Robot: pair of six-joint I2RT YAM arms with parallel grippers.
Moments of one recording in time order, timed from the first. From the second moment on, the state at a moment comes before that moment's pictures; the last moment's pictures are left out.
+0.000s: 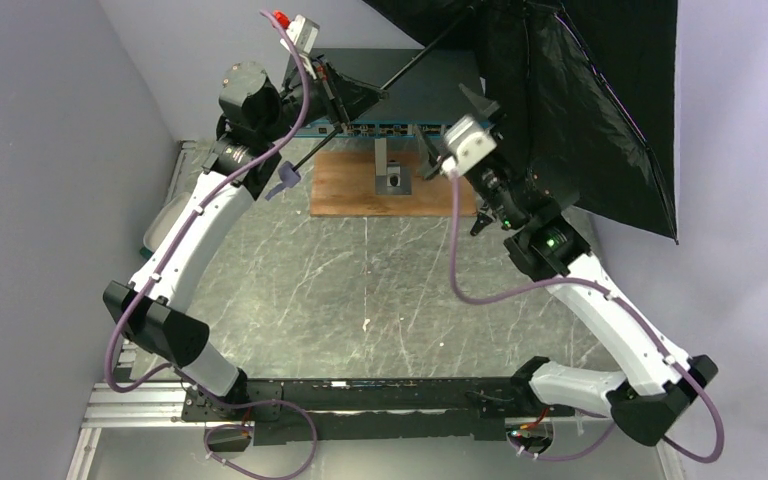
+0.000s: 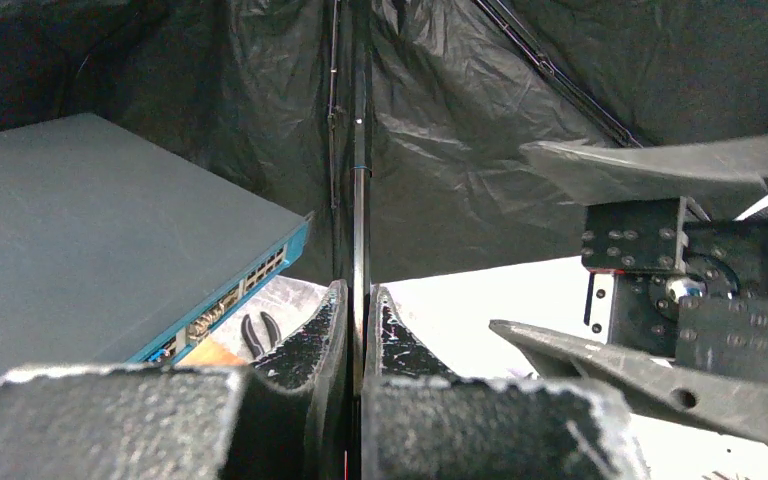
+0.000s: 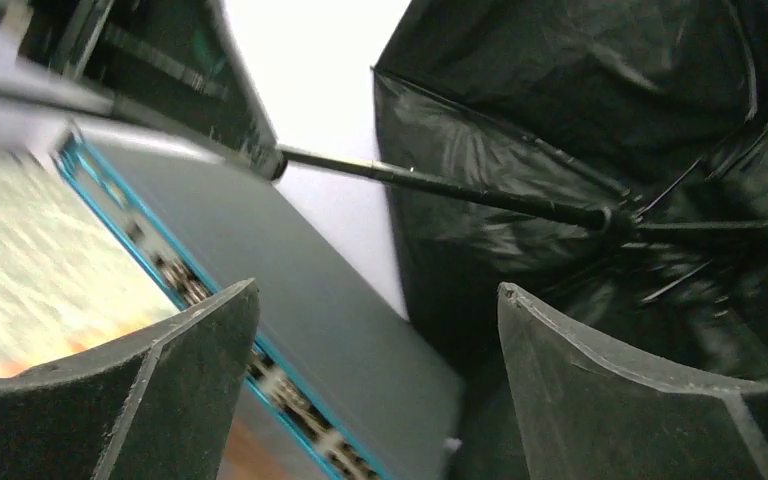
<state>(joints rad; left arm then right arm) -0.44 1.57 1.79 0.06 0.63 -0.54 0.64 1.15 1.32 0.22 -0.05 -0.59</state>
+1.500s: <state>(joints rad) -0.43 1.46 1.62 0.06 0.71 -0.52 0.41 1.38 1.41 0.28 -0.29 -1.81</state>
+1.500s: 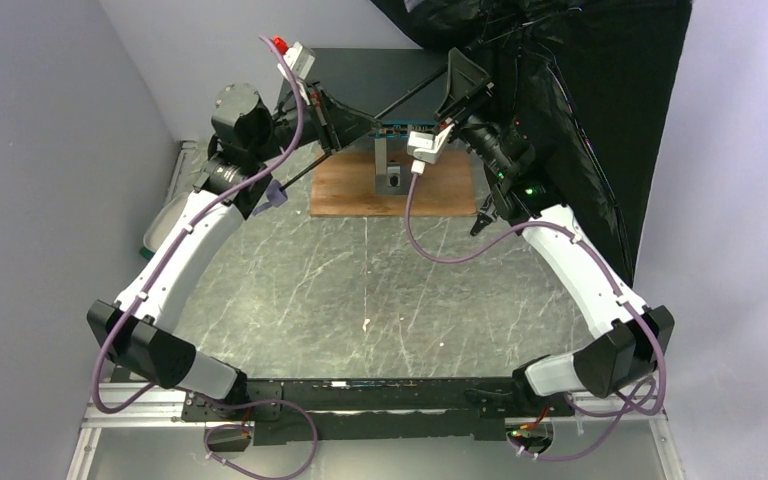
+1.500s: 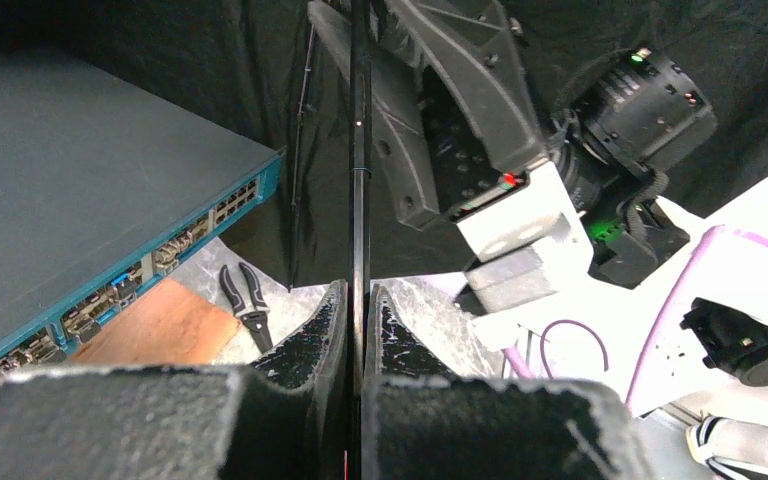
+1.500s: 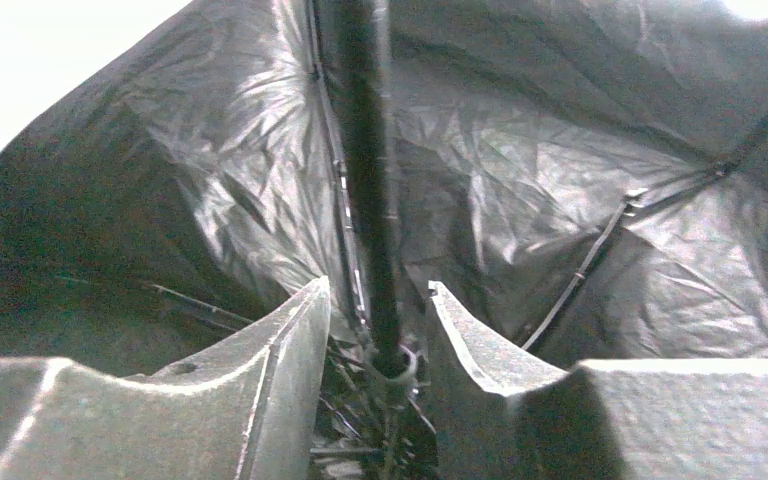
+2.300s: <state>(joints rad) -0.42 1.40 1.72 -0.27 0.68 -0.17 0.29 1.43 1.45 0.29 -0.37 -1.84</state>
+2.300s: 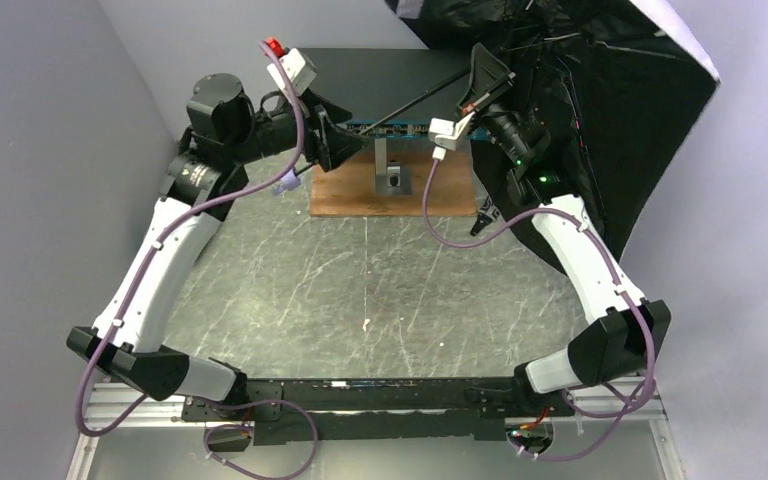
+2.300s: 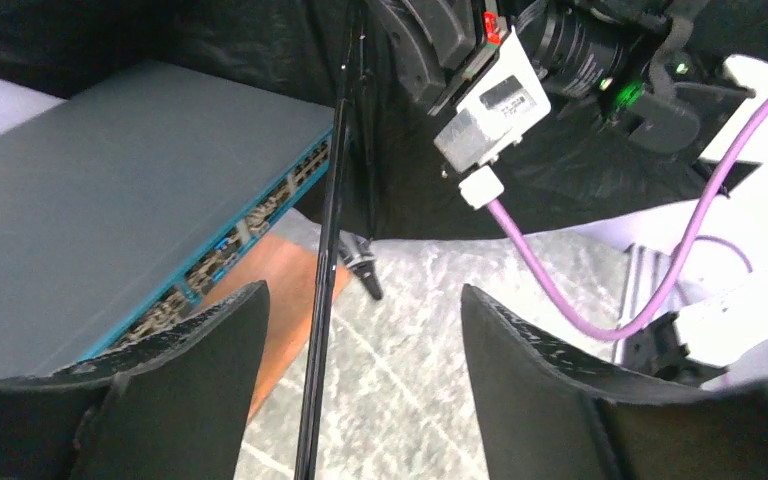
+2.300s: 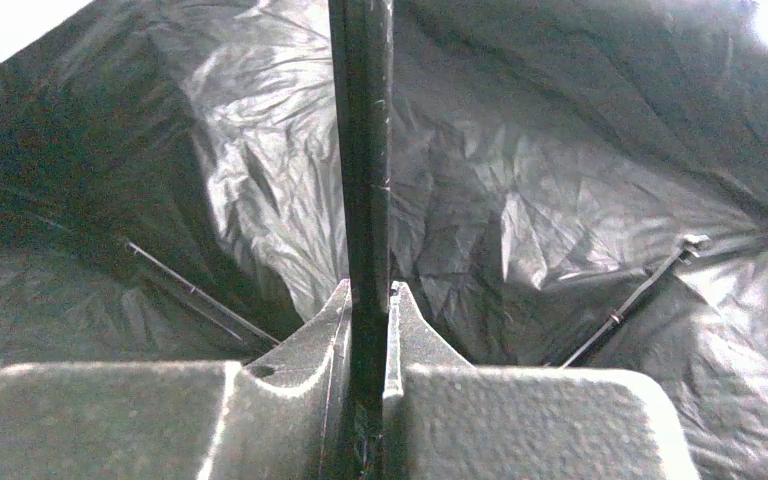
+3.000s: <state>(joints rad) -0.63 1.53 1.91 -0.98 0.24 0.59 0.28 1.21 1.37 0.09 -0.32 -2.01</state>
